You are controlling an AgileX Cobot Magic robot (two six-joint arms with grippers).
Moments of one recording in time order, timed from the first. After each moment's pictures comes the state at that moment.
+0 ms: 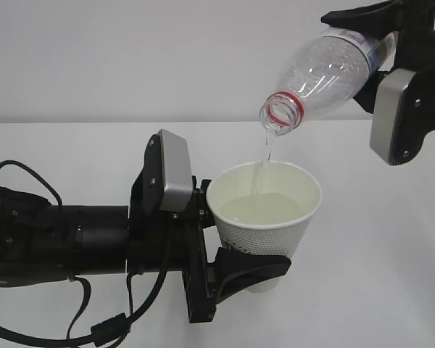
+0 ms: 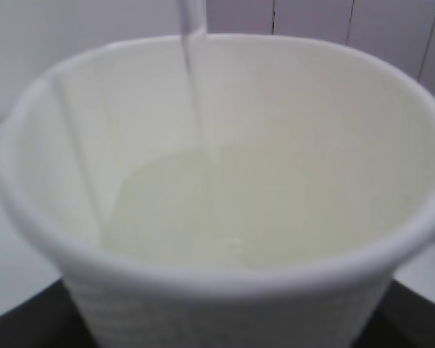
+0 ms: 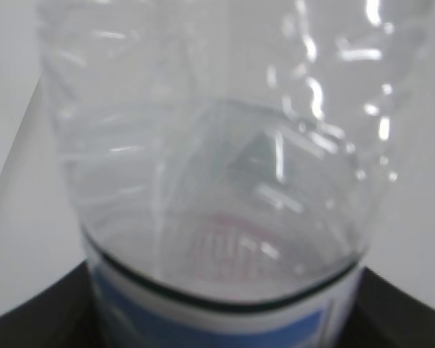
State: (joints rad) left arm -0.66 1.85 -0.69 0.87 -1.06 -0.36; right arm 0.08 1.43 -0.77 -1.00 -0.75 -0.92
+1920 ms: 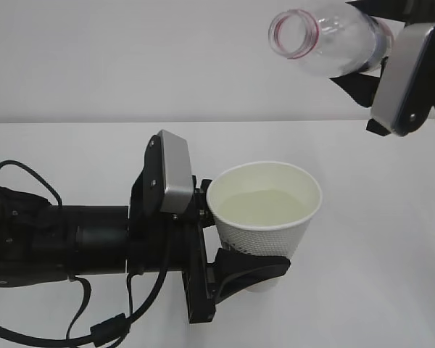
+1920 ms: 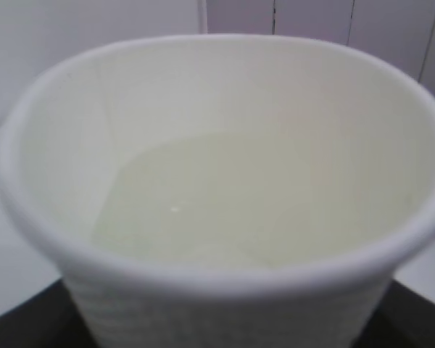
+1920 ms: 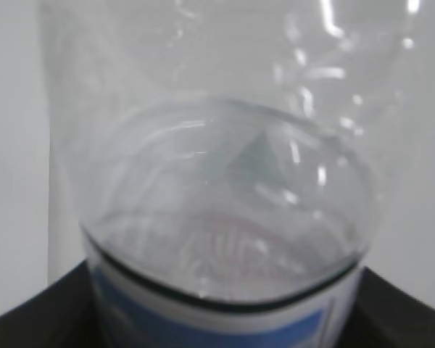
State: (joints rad) left arm -0.66 1.85 -0.69 0.87 -1.05 -0.35; right arm 0.08 1.43 -0.77 -0.98 -0.79 -0.54
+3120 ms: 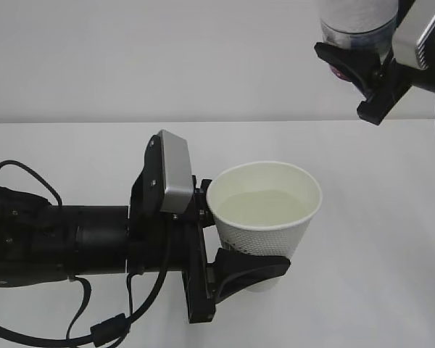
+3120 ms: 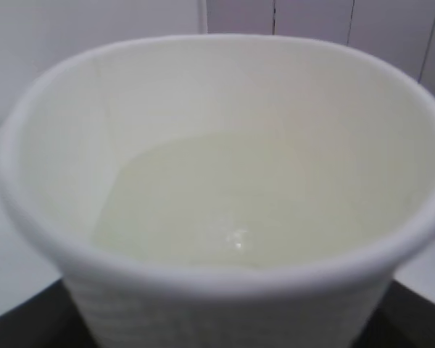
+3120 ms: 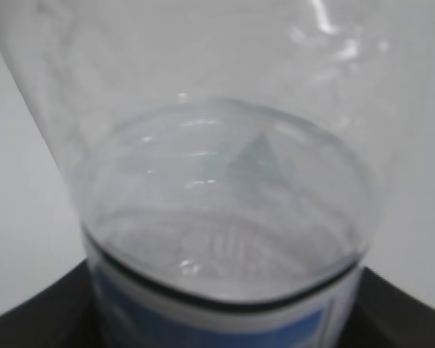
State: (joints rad) left arm -0.66 1.85 -0.69 0.87 -1.05 -0.35; right arm 0.08 1.43 -0.76 -0.86 -0.79 -0.07
